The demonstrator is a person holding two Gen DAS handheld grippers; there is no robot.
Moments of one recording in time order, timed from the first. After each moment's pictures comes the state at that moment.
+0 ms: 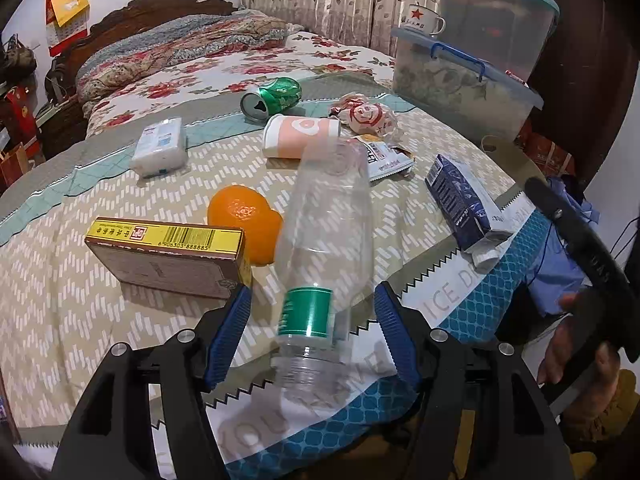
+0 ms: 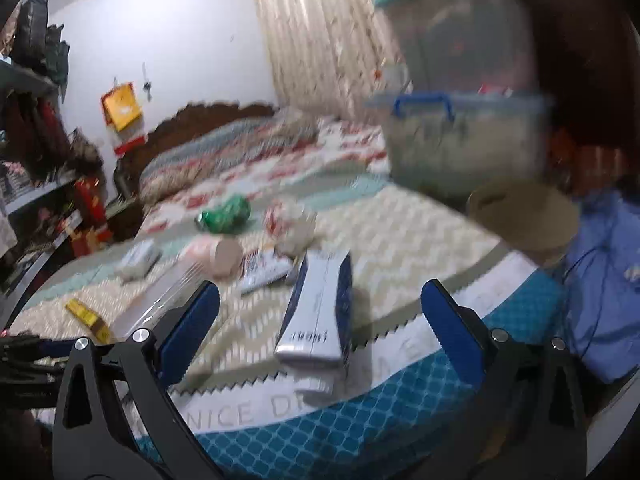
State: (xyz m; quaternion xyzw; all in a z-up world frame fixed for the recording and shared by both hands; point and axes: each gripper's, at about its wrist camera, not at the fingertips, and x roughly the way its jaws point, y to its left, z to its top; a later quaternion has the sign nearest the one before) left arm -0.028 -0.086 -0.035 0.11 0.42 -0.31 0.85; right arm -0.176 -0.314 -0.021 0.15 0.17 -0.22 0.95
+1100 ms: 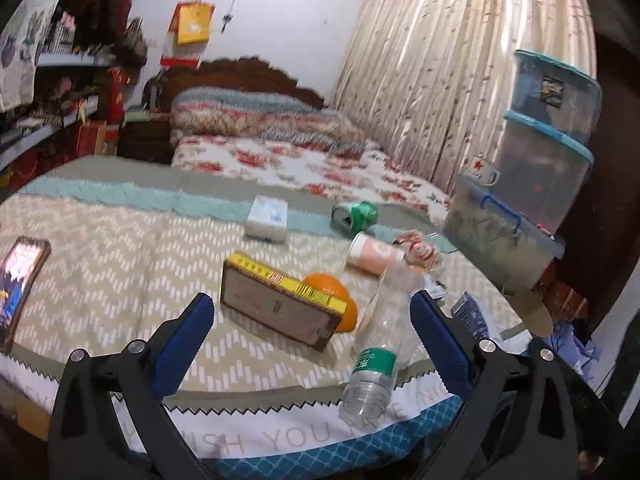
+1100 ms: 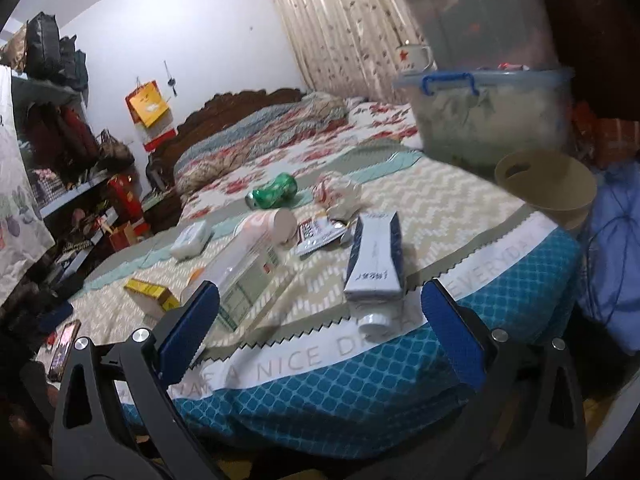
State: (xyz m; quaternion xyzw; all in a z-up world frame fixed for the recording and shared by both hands) left arm -0.069 0.009 0.014 -0.08 0.26 -0.21 0.94; right arm -0.203 -0.282 -0.016 0.19 0.21 -0.14 0.95
